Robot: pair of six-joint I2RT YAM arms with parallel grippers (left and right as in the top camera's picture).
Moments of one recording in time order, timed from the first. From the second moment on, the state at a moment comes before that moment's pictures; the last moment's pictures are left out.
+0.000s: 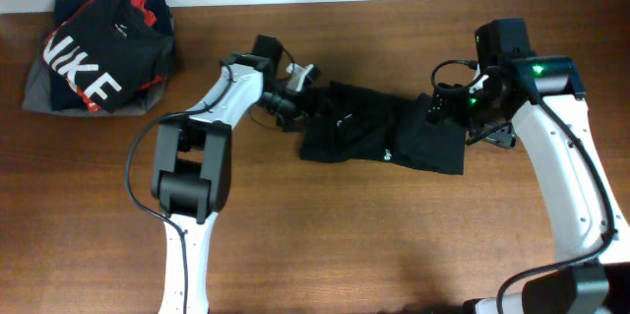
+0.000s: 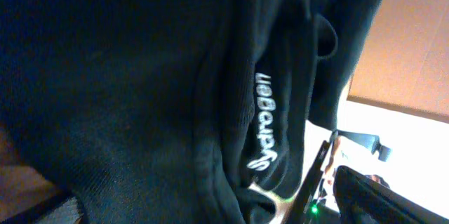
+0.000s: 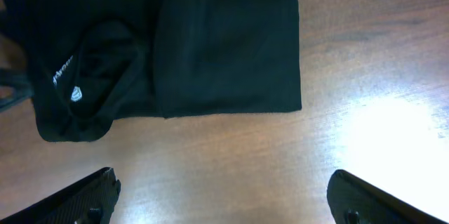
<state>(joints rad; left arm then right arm) -0.26 2.42 1.86 -0.90 0.91 -0.10 0.04 1.60 1.56 -1.27 -0.04 0.40</state>
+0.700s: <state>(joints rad) -0.21 2.39 1.87 -0.88 0.75 -0.11 0.04 1.85 1.55 -1.09 -0.17 0.39</state>
